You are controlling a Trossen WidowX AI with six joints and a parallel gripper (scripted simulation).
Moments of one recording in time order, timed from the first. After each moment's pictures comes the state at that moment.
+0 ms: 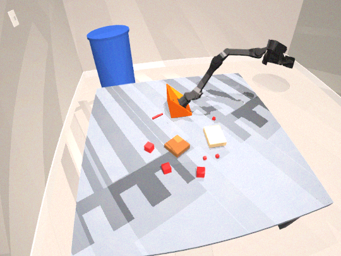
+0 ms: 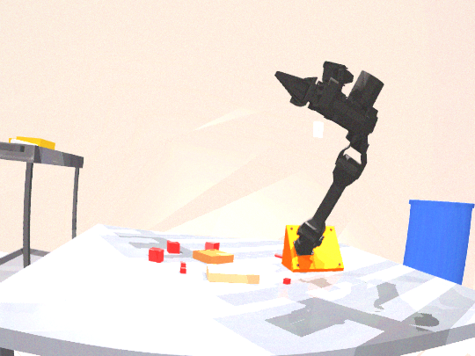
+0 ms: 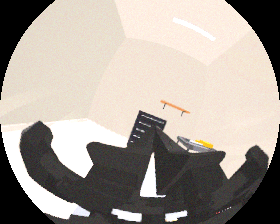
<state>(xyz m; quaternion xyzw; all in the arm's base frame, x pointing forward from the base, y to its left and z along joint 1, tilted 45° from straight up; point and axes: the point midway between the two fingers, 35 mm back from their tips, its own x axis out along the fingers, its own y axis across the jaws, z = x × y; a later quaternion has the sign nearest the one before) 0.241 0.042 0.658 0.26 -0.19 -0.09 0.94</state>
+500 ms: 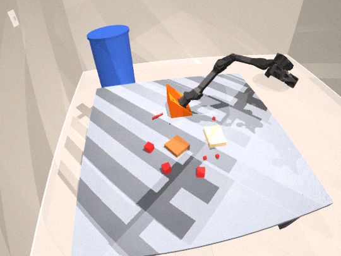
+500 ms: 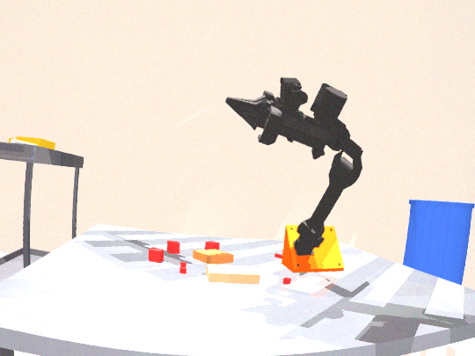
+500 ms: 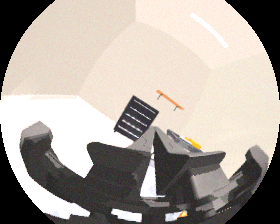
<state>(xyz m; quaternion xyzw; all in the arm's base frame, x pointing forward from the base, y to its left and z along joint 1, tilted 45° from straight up) 0.329 0.060 0.604 0.16 -0.12 -0.12 0.97</state>
